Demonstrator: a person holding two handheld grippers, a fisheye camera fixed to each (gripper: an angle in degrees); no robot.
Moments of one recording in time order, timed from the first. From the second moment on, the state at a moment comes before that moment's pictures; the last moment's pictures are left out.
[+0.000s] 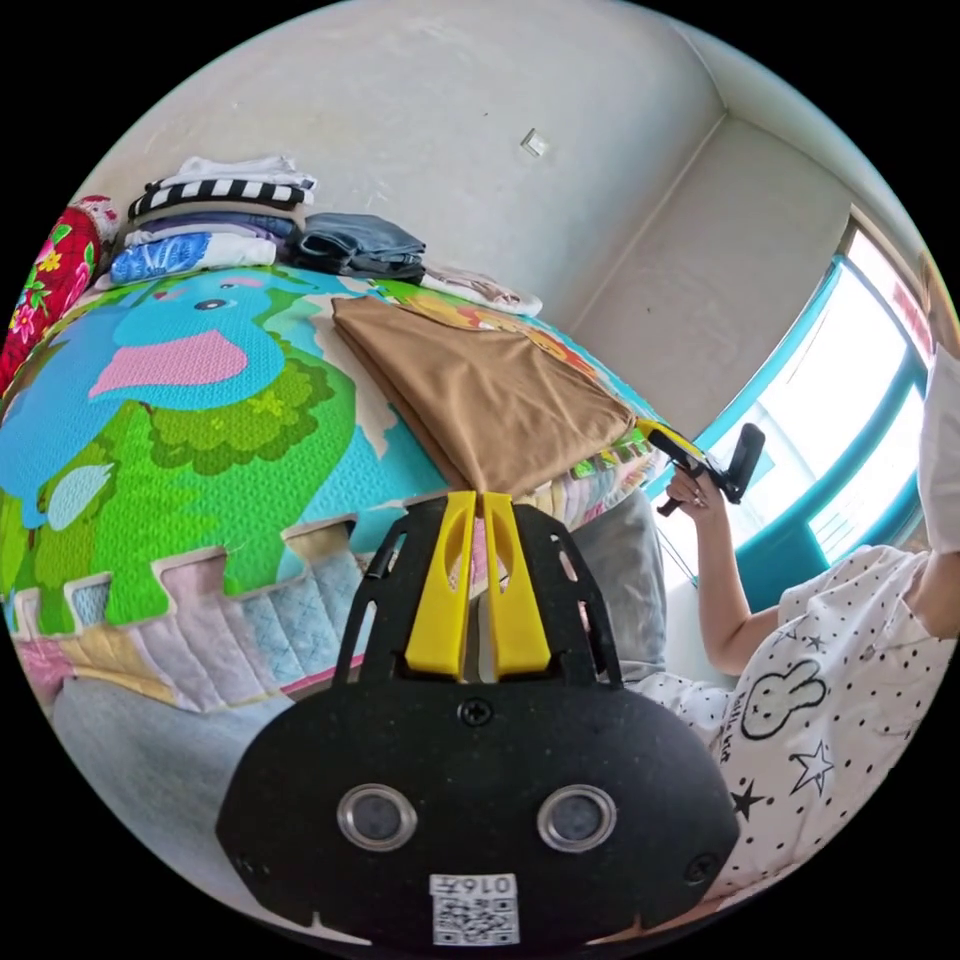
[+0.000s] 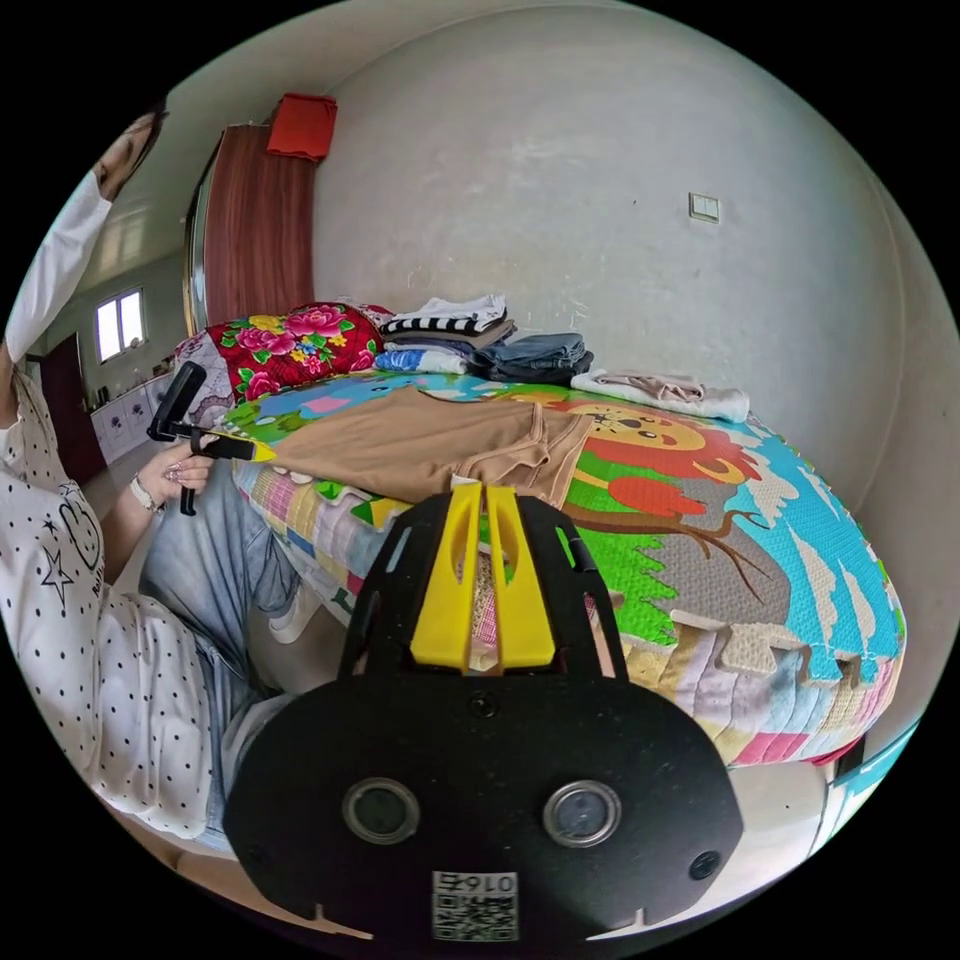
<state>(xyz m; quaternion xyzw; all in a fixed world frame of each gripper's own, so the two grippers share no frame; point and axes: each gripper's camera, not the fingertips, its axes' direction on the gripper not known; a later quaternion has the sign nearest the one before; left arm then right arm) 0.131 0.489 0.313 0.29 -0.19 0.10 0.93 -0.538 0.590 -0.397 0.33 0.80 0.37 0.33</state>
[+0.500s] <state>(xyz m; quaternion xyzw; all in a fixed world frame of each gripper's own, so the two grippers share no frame) 0.096 0.487 0.313 0.27 -0.15 0.11 0.94 -0.556 0.539 -0.393 0.26 0.81 0.39 0.35</state>
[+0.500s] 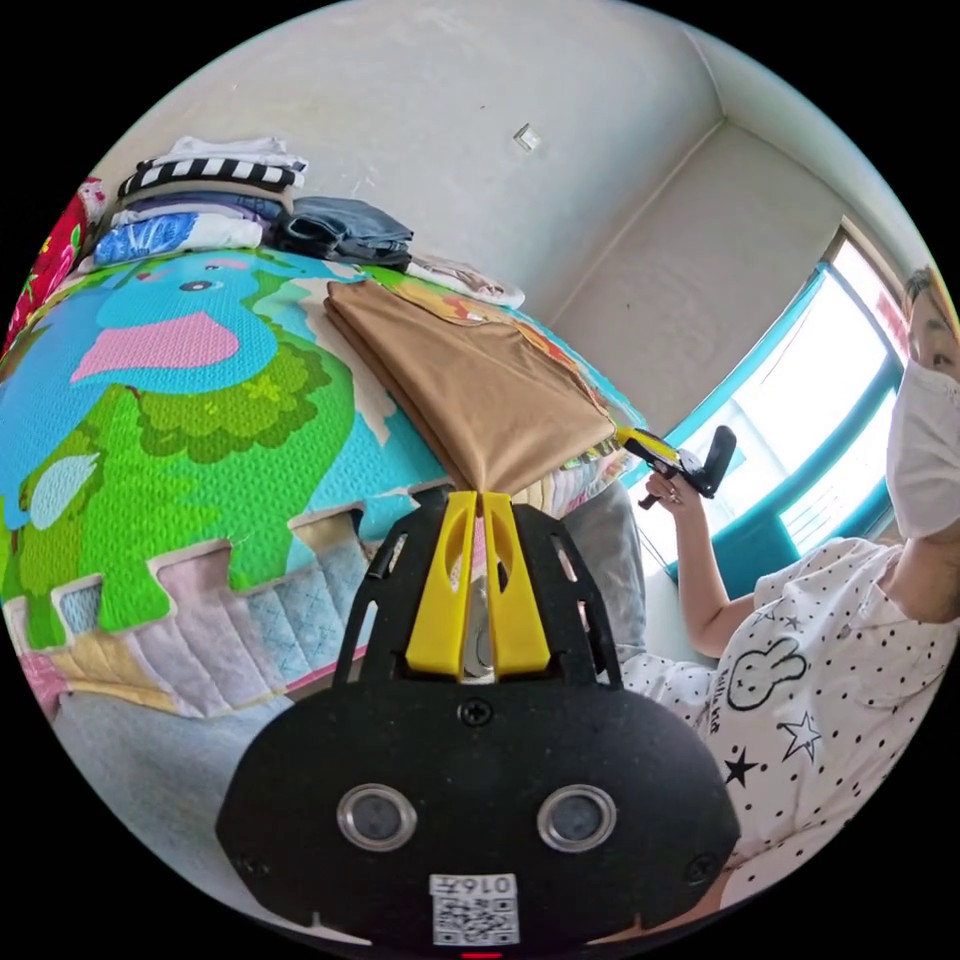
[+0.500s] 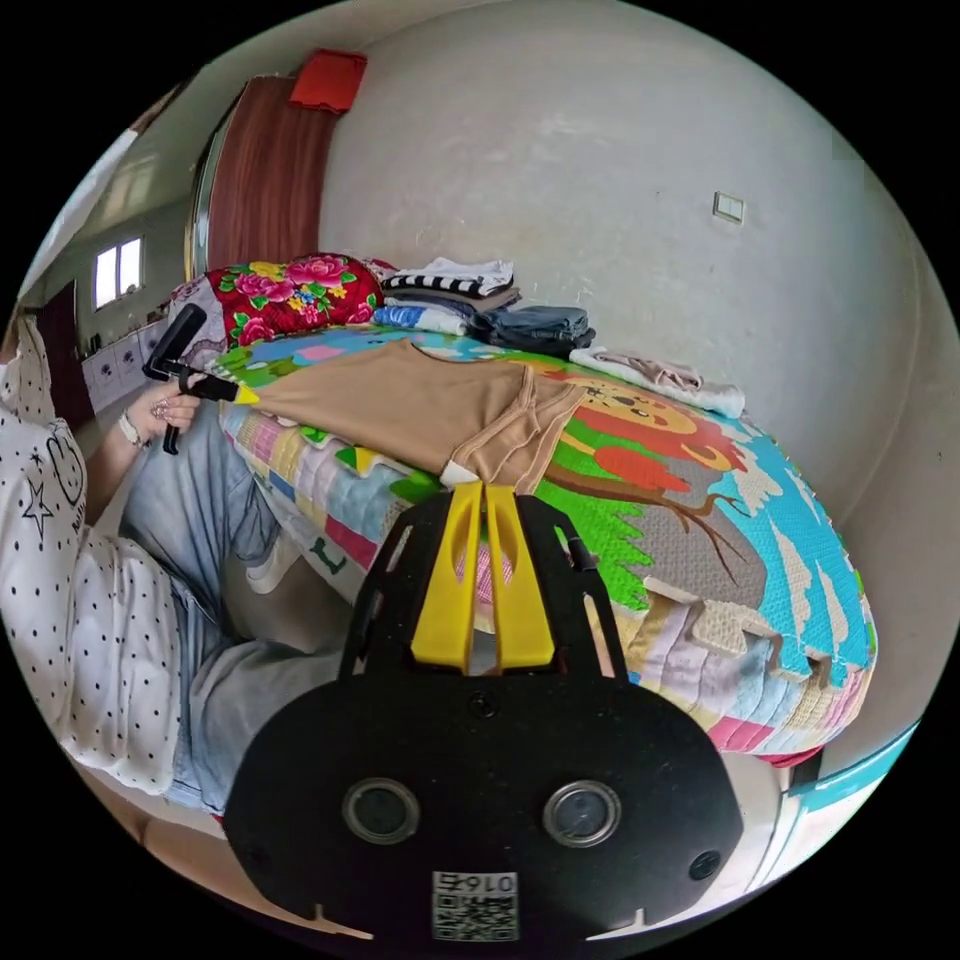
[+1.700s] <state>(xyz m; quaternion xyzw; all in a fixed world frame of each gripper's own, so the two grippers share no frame) -0.003 0.481 0.271 0.30 0.00 0.04 0.95 -0.462 0.172 -0.456 0.11 0.90 0.20 0.37</state>
